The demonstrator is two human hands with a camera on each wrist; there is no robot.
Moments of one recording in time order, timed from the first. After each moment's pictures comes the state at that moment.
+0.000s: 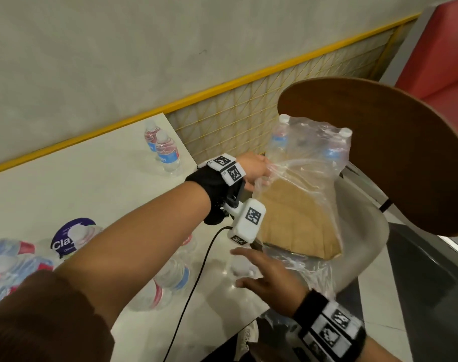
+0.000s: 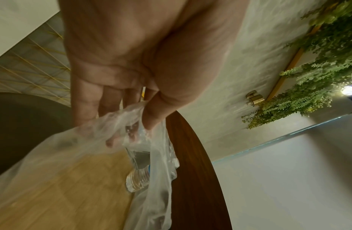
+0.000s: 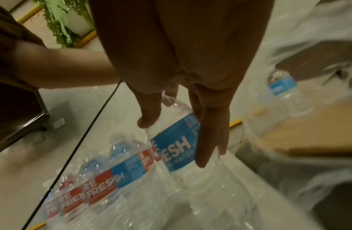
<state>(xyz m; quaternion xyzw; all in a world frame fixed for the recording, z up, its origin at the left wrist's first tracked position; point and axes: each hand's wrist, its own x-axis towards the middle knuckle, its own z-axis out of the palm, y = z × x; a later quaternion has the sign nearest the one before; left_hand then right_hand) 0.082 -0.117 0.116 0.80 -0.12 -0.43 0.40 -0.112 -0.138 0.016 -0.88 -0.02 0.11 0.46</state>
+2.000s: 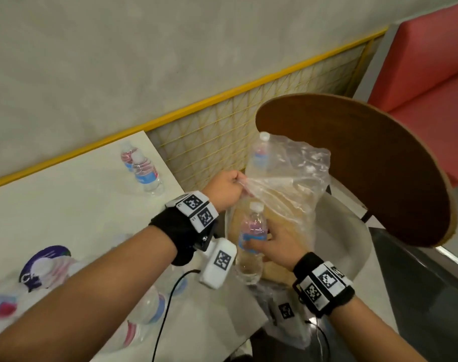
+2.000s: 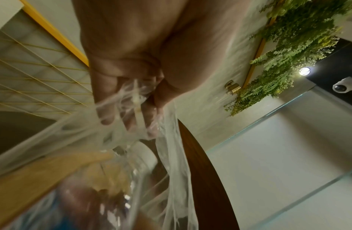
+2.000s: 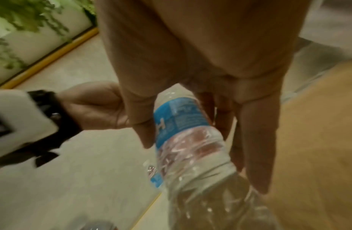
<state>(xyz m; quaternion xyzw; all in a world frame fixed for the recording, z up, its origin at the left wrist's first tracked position) 0.076 -0.116 0.109 0.81 -0.15 -0.30 0.48 -0.048 -0.218 0.031 -0.76 0.22 0.12 0.60</state>
